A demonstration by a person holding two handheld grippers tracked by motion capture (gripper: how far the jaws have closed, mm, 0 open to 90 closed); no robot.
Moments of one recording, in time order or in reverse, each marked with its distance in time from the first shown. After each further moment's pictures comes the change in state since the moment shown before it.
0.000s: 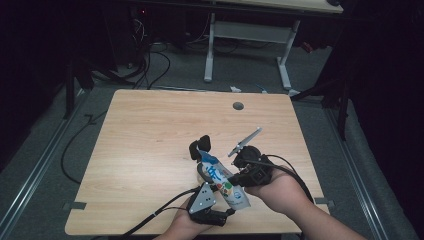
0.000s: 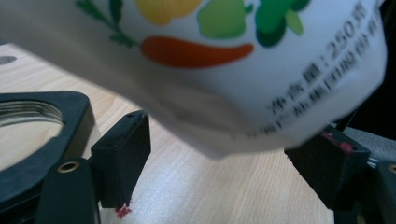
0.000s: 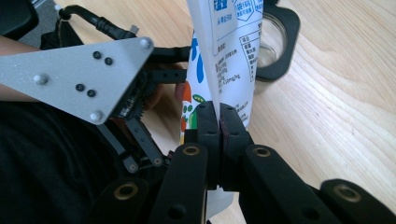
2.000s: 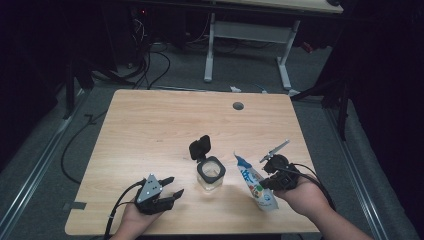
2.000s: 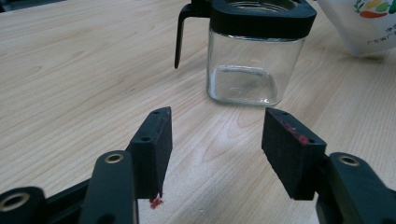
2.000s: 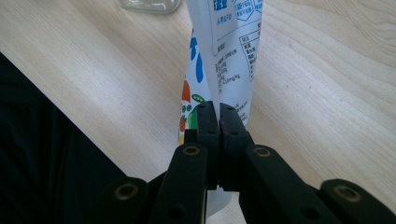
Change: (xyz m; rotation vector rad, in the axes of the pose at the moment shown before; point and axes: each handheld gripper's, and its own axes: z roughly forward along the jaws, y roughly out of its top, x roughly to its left) left arm 0.084 0.036 -0.098 0.015 0.290 0.036; right arm -0.070 -0.073 0.030 0.084 -0.119 0.144
